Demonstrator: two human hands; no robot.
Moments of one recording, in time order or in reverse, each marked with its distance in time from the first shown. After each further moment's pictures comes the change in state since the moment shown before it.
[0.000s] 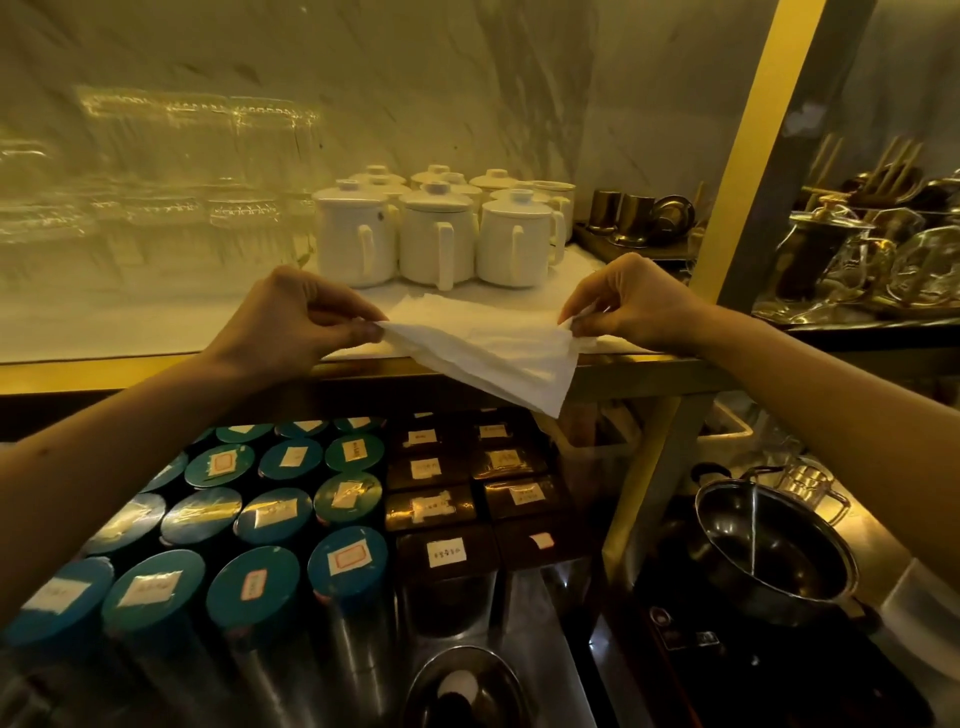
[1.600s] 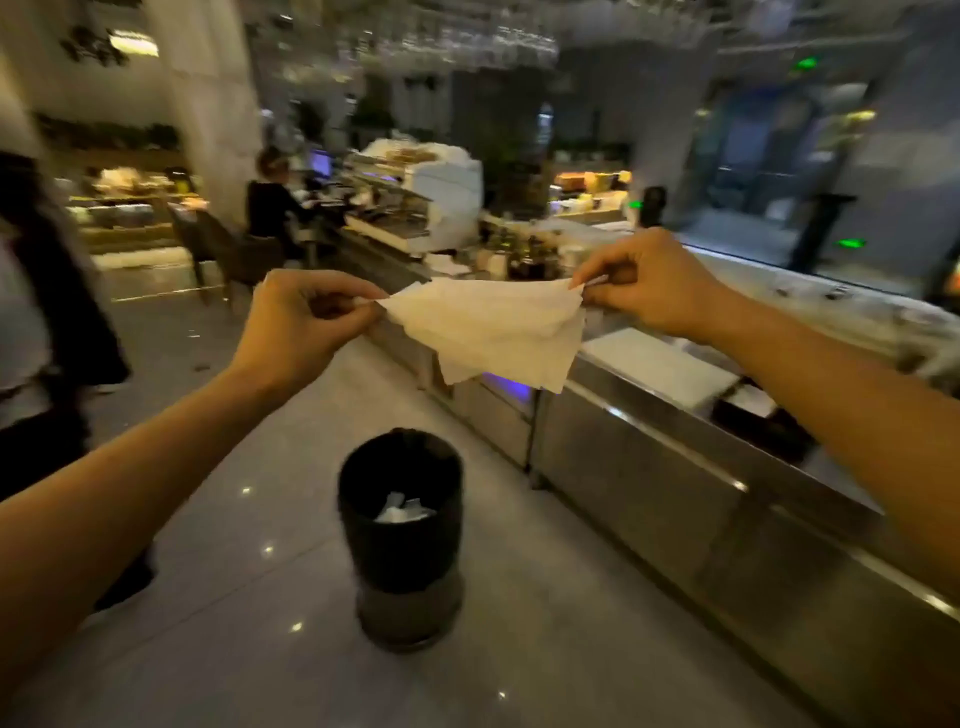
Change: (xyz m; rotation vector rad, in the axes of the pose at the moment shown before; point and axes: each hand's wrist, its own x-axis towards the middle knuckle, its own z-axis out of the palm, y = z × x) left_hand -0.562 0.632 0.184 -1.275 -1.049 1.138; right_hand -0.911 -0.660 0.008 -0.781 0.966 1.678
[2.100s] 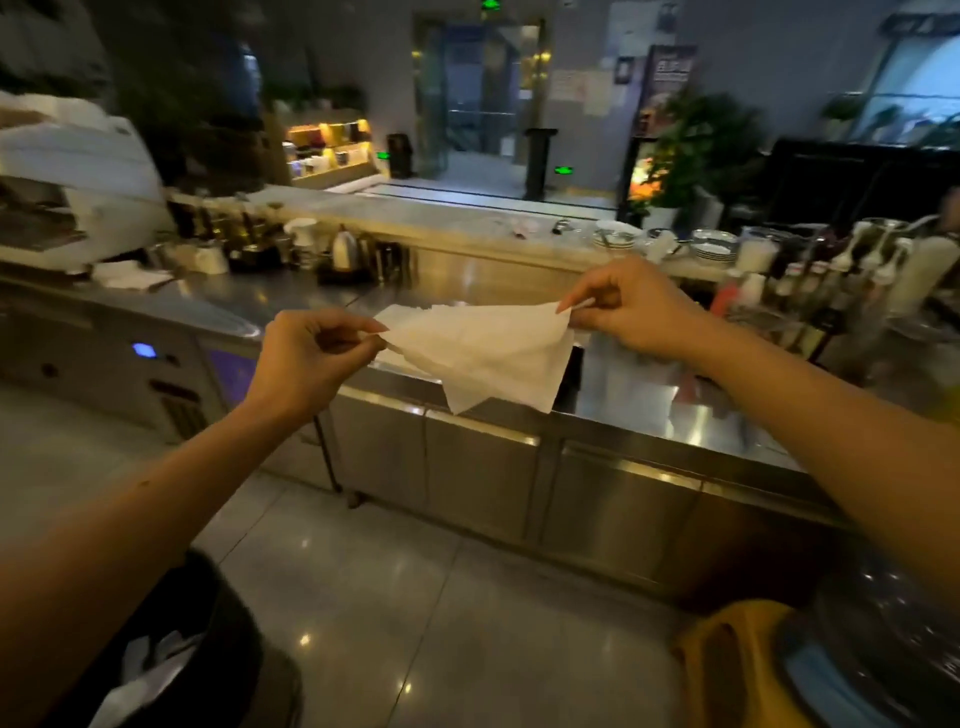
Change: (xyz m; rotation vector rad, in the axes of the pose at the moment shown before) left_hand 0.155 0.023 0.411 -0.427 -0.437 0.103; right_hand -0.118 0.291 -0.149 -0.127 0.213 0.532
